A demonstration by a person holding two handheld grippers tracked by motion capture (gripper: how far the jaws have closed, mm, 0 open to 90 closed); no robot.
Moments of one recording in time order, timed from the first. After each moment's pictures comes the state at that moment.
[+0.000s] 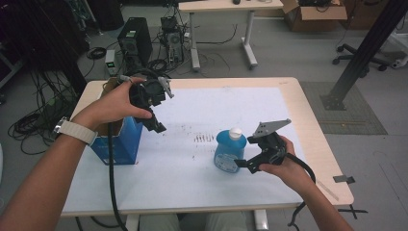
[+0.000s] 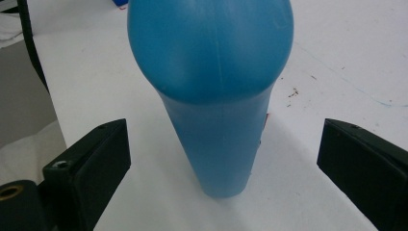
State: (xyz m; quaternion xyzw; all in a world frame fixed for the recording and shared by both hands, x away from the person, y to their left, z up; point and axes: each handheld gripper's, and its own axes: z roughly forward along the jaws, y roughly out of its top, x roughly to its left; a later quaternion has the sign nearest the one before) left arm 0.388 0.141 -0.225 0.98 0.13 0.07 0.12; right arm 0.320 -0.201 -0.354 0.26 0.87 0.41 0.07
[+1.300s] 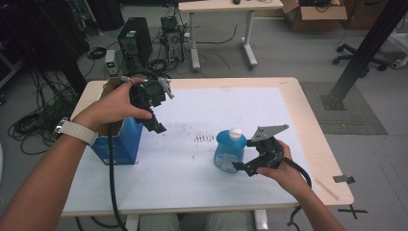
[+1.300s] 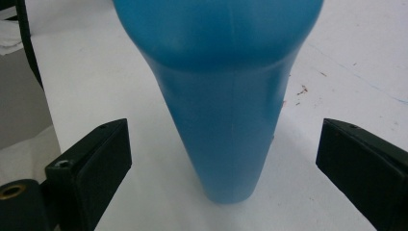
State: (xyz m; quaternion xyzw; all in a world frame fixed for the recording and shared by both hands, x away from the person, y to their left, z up) left arm 0.389 0.141 -0.228 0.98 0.14 0.07 0.12; right arm 0.320 -0.199 -0.373 0.26 0.87 0.42 0.07
